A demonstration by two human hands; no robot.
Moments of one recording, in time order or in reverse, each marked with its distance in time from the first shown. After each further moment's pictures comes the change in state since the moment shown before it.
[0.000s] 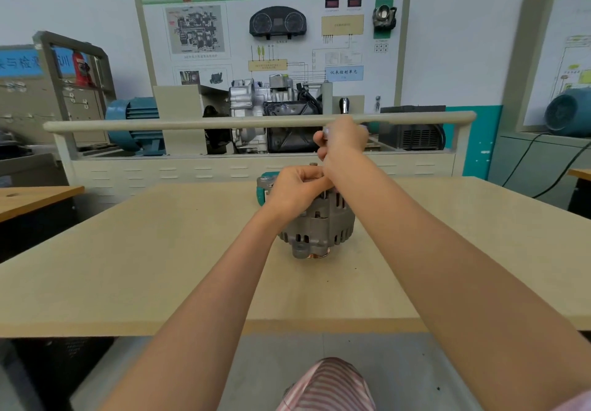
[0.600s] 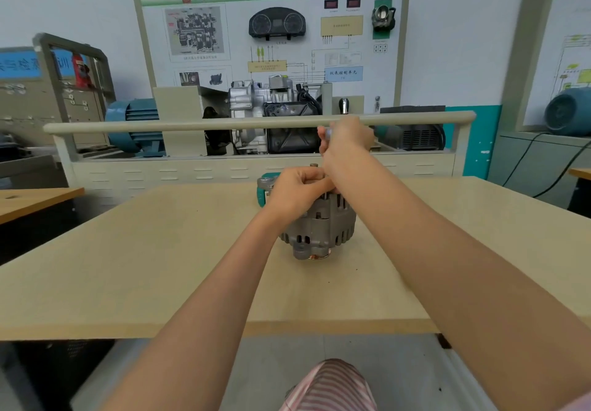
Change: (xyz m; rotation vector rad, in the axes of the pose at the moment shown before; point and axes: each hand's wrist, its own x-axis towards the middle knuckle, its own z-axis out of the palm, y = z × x) left_hand -0.002 -0.001 -0.001 0.024 -0.005 0.015; right_hand -0.008 -0.006 0.004 0.087 0.108 0.034
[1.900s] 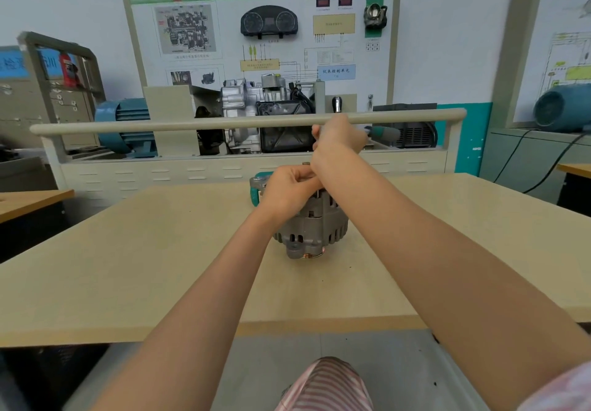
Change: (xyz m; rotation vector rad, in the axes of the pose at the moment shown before) left_hand 0.001 0.001 0.004 0.013 0.037 0.010; right_hand 0.006 0.006 0.000 0.075 0.045 -0.047
